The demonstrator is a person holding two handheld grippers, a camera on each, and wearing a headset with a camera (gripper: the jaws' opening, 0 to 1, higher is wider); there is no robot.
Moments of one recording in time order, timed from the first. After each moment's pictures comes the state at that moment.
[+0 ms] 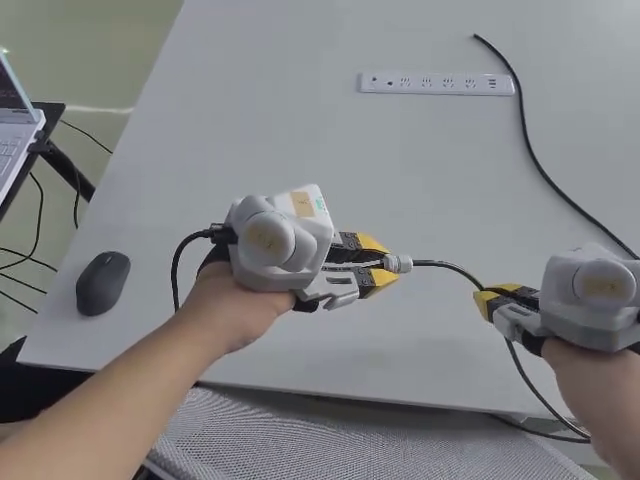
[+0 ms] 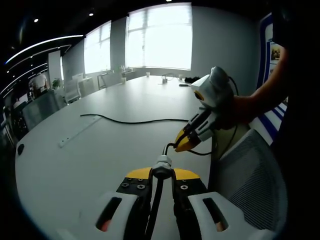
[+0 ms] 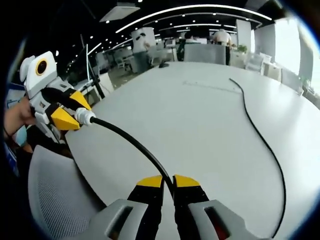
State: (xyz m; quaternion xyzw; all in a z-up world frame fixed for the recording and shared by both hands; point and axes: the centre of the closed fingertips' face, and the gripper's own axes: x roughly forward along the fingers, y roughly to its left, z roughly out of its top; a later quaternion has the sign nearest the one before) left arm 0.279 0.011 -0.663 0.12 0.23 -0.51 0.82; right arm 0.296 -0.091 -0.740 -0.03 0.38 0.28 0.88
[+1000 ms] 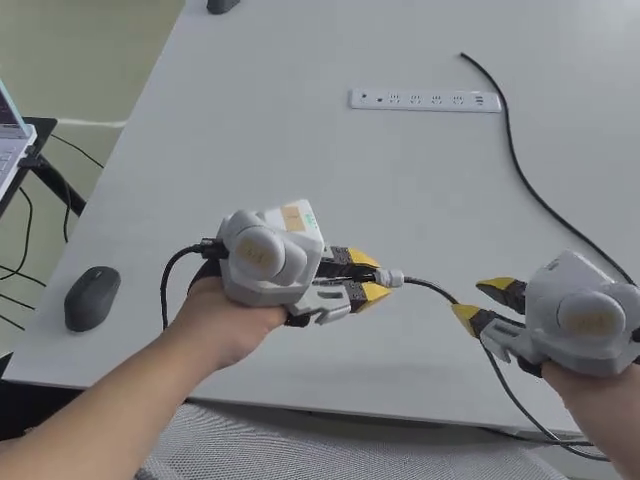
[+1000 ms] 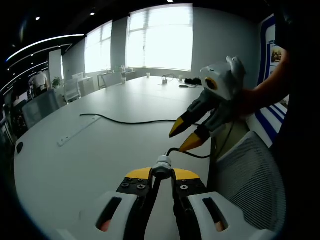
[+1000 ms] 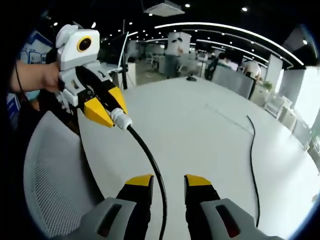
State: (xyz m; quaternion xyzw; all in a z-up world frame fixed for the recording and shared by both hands) left arm 0.278 0.011 -0.663 0.12 0.24 -0.52 0.82; right arm 0.290 -0.062 -0.691 -0.19 0.28 0.38 0.86
